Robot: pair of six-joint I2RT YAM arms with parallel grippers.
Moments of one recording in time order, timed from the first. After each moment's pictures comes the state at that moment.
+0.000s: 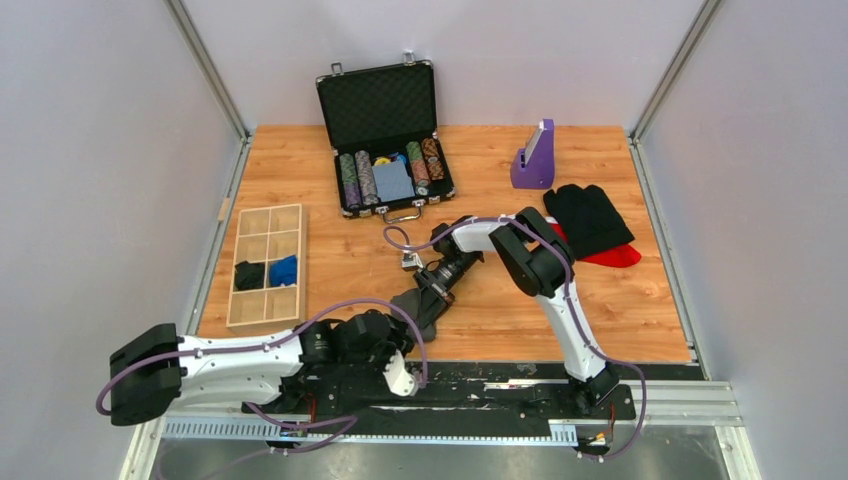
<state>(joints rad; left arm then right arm) -1.19 0.96 0.30 -0.12 0.00 1.14 0.68 2.37 1.48 -0.95 -1.23 -0.27</state>
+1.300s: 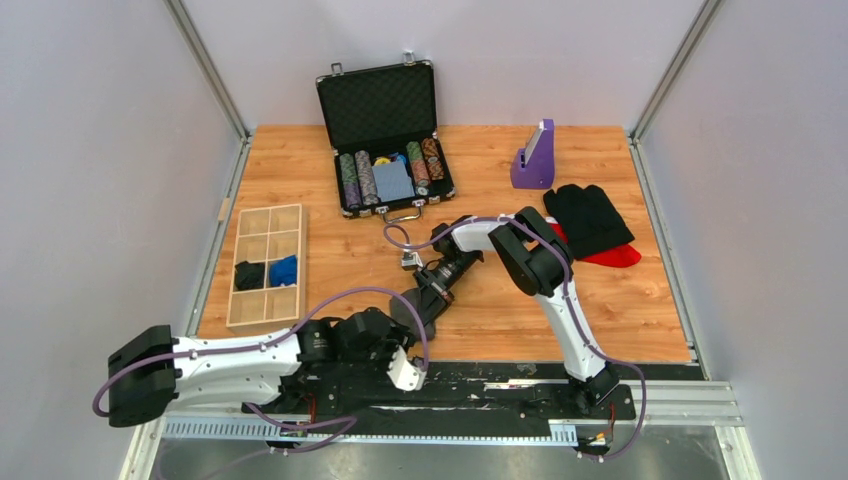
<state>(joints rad) -1.19 0.94 0.33 -0.16 0.07 0.93 0.66 2.38 1.50 -0.96 -1.25 -0.29</state>
